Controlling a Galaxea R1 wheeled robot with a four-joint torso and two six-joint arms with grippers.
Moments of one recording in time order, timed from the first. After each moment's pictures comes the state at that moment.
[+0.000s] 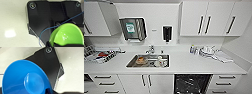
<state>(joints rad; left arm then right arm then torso) 1.49 2.85 -2.57 0.00 0.03 0.02 -1.56 2.72 -2.33 0.27 0.11 -0.05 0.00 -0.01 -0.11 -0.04</state>
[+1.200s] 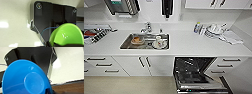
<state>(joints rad) 1.26 2.38 -1.99 -0.11 0.03 0.02 -1.49 2.59 -2.16 0.27 0.14 -0.04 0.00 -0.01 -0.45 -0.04</state>
